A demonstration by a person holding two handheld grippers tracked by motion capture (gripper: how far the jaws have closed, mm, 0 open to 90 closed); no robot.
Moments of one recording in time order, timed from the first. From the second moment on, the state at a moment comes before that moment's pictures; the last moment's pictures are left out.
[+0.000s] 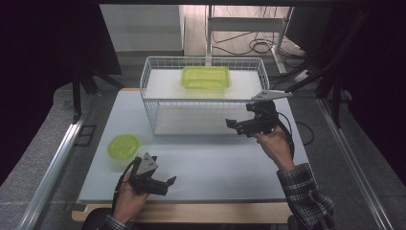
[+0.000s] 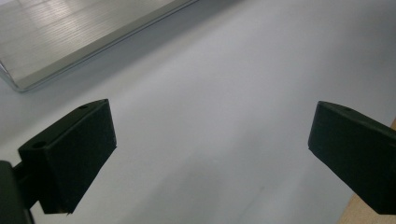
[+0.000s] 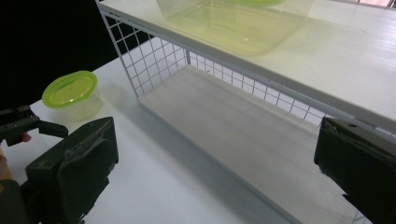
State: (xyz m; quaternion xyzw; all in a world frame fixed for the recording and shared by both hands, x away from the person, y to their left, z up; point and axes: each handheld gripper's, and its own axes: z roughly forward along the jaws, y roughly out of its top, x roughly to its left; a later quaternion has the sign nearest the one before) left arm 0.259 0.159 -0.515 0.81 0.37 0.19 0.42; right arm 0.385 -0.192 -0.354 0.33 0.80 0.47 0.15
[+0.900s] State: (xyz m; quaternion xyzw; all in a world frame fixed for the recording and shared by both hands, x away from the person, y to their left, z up) left arm 0.259 0.160 -0.515 0.81 0.37 0.20 0.41; right arm 0.350 -0.212 -0.414 0.34 0.81 0.45 0.16
